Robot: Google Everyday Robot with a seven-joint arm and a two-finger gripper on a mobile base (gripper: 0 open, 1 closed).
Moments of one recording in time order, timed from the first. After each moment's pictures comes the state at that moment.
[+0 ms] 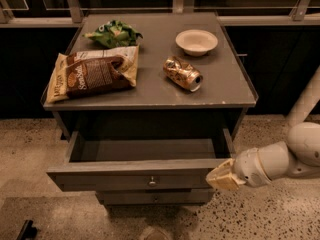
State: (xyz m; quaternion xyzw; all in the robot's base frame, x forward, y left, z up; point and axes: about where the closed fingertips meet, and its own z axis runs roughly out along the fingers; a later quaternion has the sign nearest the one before) arm 0.423 -0.177 0.654 -0.45 0.80 0.31 0.25
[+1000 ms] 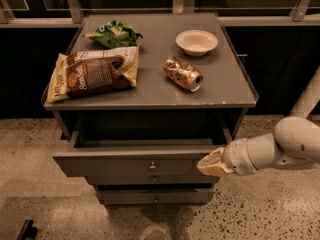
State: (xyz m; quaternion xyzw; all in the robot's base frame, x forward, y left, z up) arm 0.468 -0.155 0.654 -0.47 0.78 0.28 0.30
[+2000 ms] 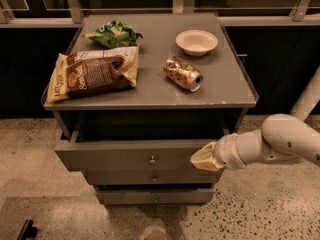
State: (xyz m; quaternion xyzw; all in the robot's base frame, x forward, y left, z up) arm 0.494 -0.137 0.649 -0.50 0.77 0.25 0.32
